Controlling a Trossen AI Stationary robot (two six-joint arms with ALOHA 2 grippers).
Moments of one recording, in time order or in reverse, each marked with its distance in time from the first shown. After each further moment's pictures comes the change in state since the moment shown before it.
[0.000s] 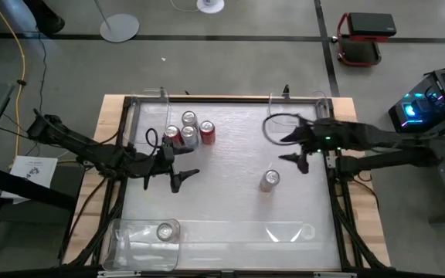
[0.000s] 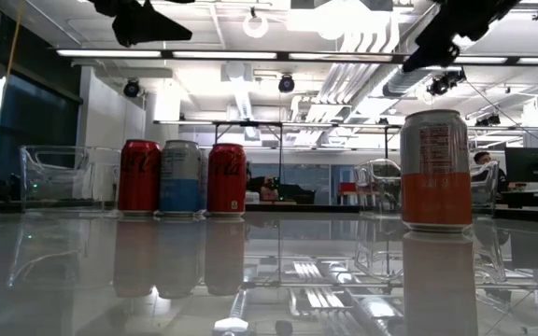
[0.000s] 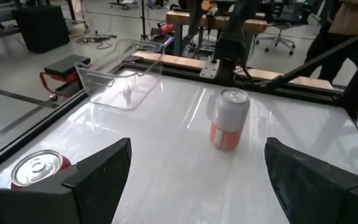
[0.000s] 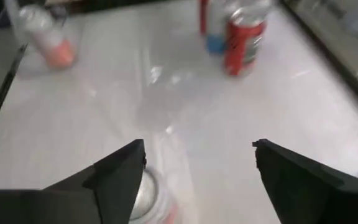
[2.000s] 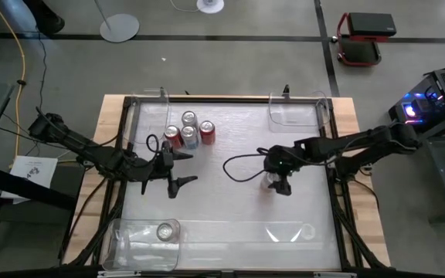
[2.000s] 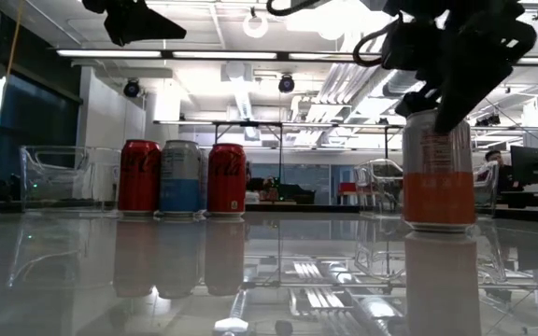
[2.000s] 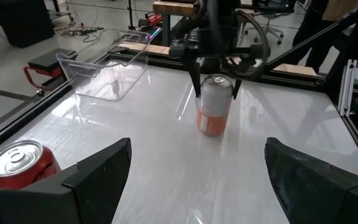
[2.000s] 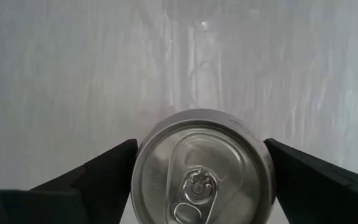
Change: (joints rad) left arm -0.054 0.001 0.000 -0.032 0.002 -0.032; right arm 0.152 0.473 -0.003 -0.006 -0.081 0.016
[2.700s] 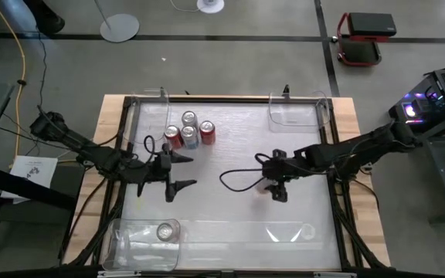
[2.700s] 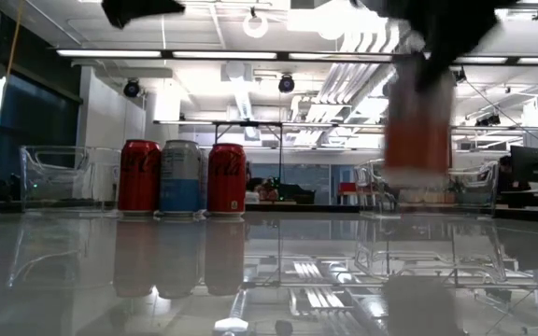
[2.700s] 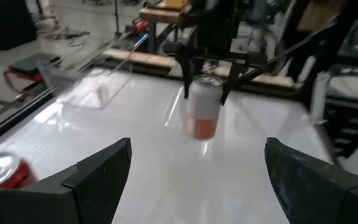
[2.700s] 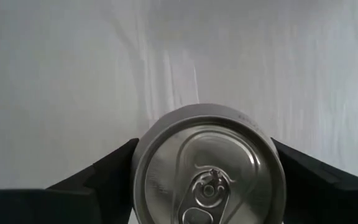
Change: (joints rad) left arm -0.062 0.001 0.054 -0.002 0.003 -0.005; right arm 0.190 0.028 0.182 -0.048 0.212 0.197
